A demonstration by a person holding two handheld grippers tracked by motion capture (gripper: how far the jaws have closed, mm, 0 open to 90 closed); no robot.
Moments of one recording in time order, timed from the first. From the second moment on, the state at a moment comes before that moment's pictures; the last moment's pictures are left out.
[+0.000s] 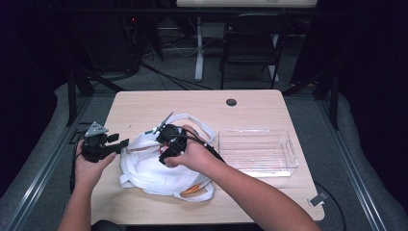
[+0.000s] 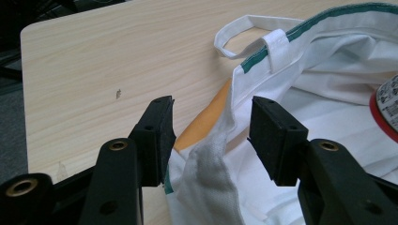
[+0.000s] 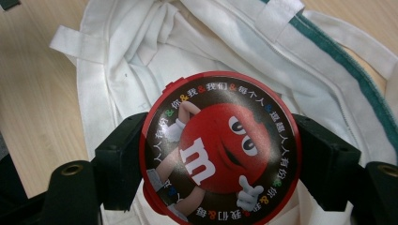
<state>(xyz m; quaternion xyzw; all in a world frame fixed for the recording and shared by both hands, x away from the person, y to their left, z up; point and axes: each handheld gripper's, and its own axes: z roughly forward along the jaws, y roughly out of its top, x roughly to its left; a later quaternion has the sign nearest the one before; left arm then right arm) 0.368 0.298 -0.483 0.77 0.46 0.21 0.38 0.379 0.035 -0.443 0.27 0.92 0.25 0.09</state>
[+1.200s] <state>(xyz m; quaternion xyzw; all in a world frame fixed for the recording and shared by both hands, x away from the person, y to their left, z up) 0.368 0.298 -0.483 0.77 0.46 0.21 0.38 0.369 0.001 -0.390 0.27 0.92 0.26 0.09</state>
